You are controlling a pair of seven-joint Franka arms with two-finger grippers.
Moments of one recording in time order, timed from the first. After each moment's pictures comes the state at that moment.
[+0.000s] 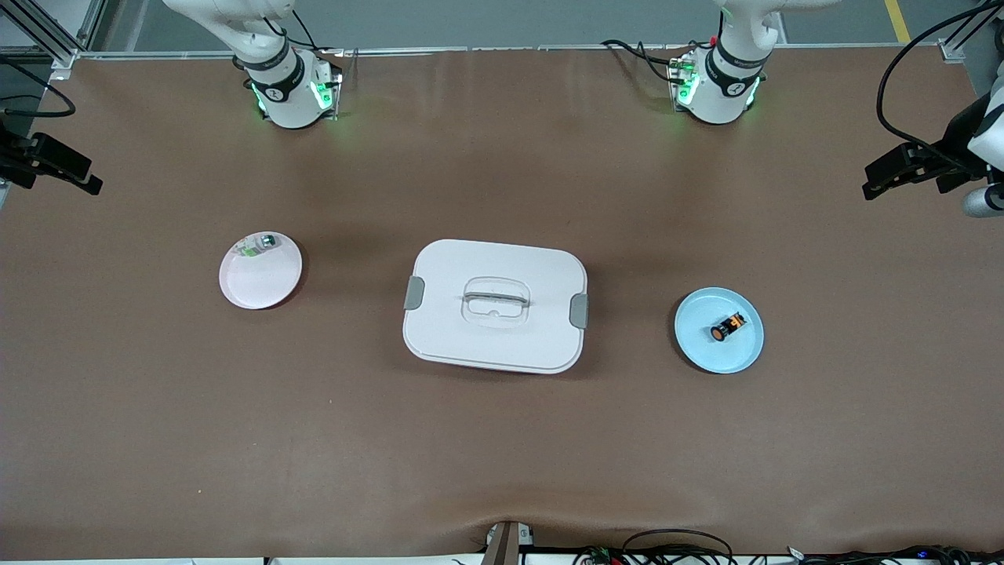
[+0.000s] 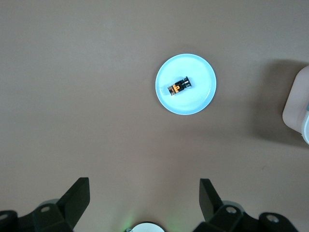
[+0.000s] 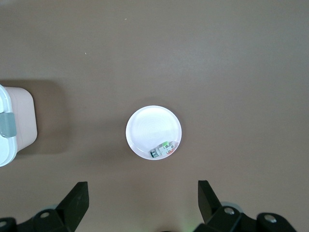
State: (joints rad) left arm -0.01 0.01 -0.05 -1.50 0.03 1.44 -0.12; right arm -0.10 -0.07 0.01 -1.59 0.03 1.48 0.04
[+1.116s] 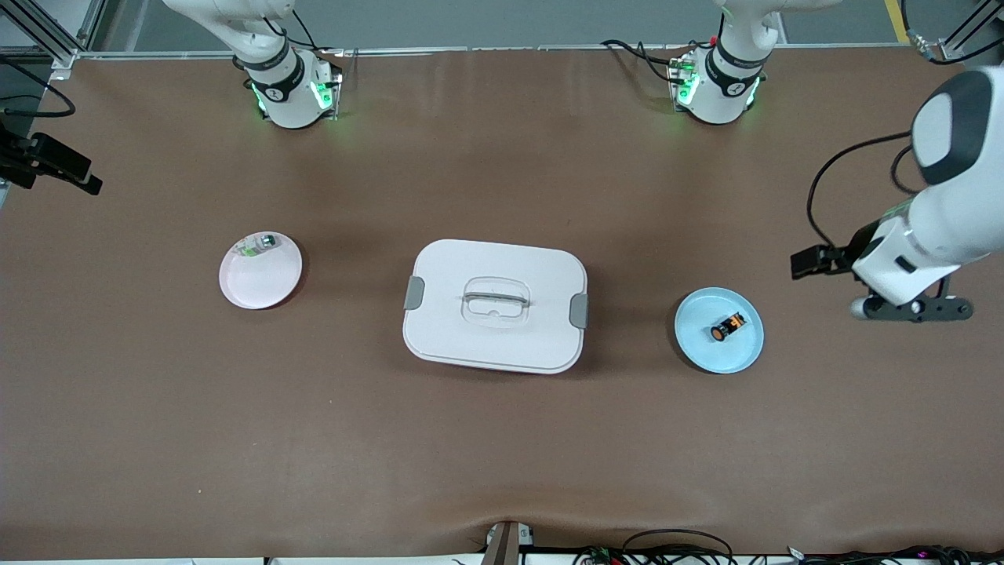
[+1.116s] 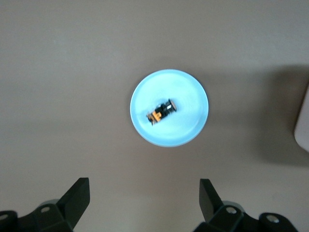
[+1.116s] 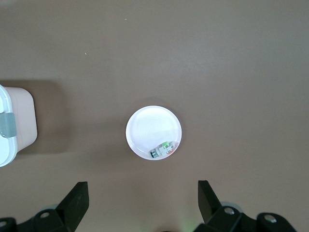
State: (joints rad) left arm -0.01 0.22 -0.08 -1.64 0.01 1.78 -0.09; right arm -0.10 -0.07 0.01 -1.58 0.03 1.48 0.04
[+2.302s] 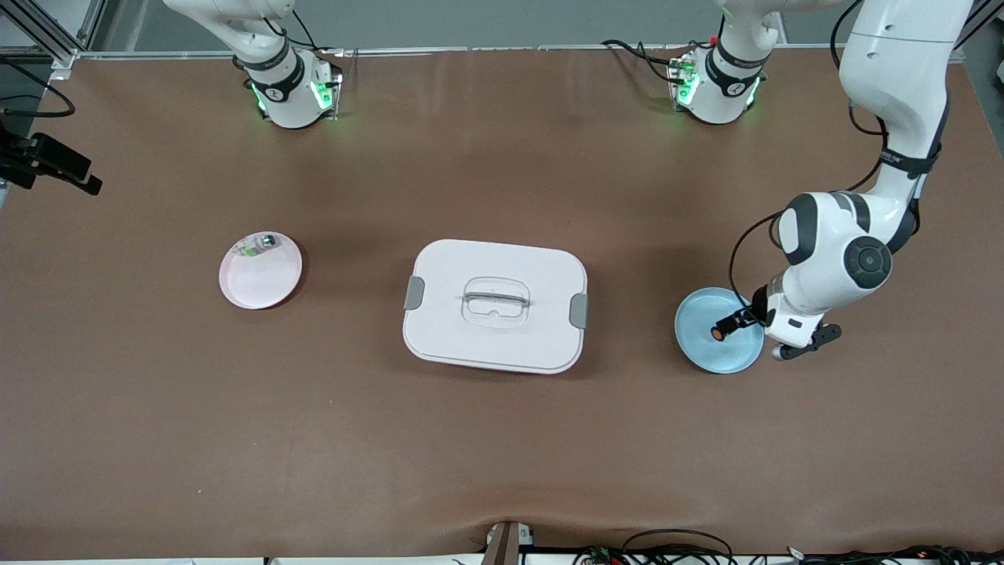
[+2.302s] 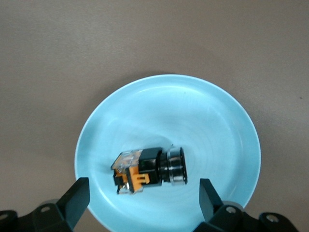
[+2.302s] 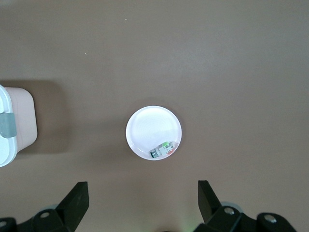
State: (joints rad) left arm -0.01 0.45 -0.08 -2.03 -0.08 2.47 -0.40; right arm -0.10 -0.07 0.01 -1.58 0.03 1.48 0.04
